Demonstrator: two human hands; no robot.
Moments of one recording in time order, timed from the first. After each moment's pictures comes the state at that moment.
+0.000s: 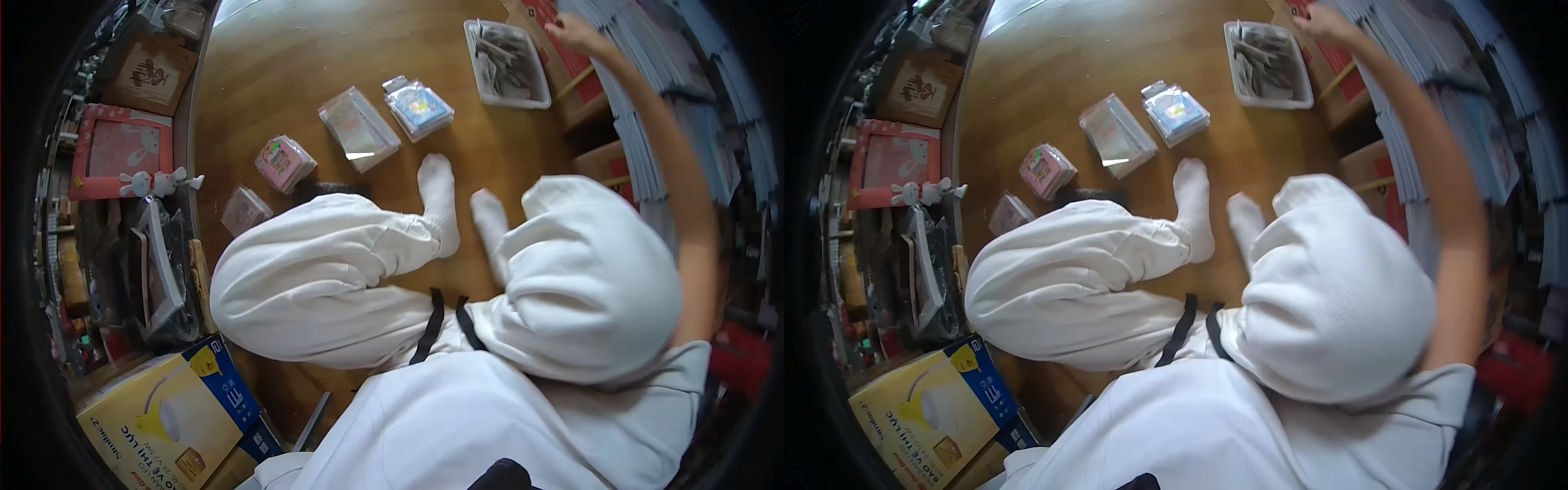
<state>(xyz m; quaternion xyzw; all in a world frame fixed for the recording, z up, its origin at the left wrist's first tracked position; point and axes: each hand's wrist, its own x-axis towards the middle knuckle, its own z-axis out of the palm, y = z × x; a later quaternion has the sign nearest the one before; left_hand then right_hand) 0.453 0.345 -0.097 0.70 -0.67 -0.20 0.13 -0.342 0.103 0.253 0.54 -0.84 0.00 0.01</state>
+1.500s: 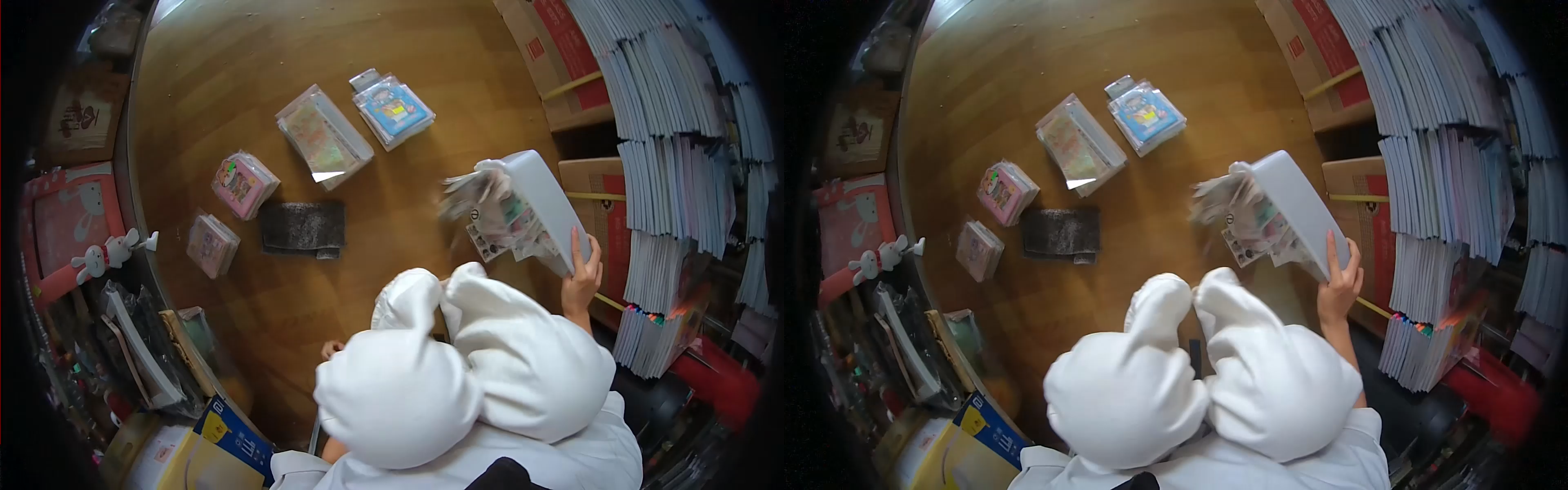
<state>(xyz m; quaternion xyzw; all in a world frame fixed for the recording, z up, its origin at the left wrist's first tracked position) 0.400 0.234 -0.065 0.59 -0.74 -0.14 0.30 -0.057 0.379 0.155 0.32 -0.94 0.03 0.08</state>
